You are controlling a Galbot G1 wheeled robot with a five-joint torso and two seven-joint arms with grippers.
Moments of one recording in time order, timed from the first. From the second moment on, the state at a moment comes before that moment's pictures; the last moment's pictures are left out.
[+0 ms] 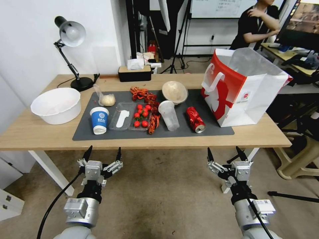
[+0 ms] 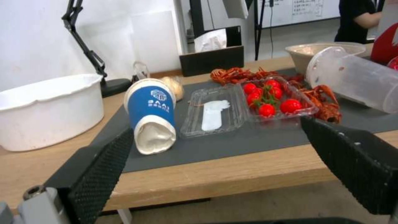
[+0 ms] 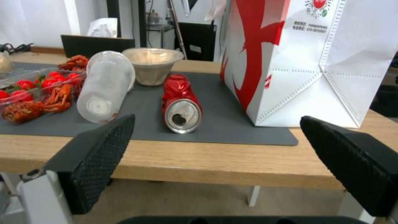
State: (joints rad) left arm 1.80 -1.50 -0.55 -2.30 0.00 0.00 0.00; right arm -1.80 1.50 0.55 2.30 0.00 0.00 0.00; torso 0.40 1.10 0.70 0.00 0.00
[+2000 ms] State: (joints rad) left arm 1.71 -1.56 -0.43 -2.08 0.16 -0.19 -0.28; right arm -1.72 1.39 0.46 2.04 0.12 0.25 -0.09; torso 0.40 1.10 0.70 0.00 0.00
